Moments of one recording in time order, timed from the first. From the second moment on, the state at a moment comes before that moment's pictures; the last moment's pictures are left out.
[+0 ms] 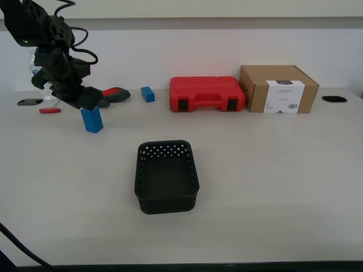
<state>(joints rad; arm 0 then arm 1) 0.00 1.05 0.52 0.62 0.00 0.00 0.09 2.23 1.26 -0.08 -0.06 0.49</state>
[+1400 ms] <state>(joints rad) 0.00 1.05 0.52 0.58 0.00 0.00 0.05 2.32 1.90 -0.83 0.10 0.50</state>
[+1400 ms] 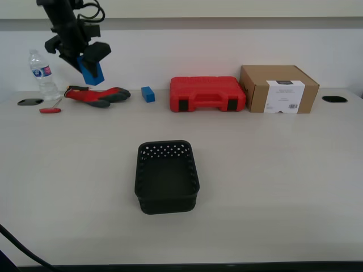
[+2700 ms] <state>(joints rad) 0.00 1.05 0.52 0.57 0.00 0.00 -0.63 2.09 0.95 -0.24 0.10 0.43</state>
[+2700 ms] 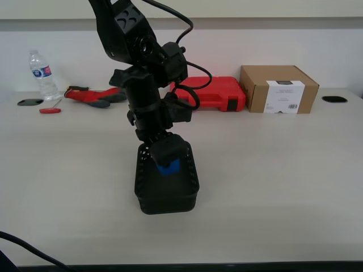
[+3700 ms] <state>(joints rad) 0.00 1.05 0.52 0.57 0.00 0.00 -0.63 1.94 1.18 -0.49 0.11 0.36</state>
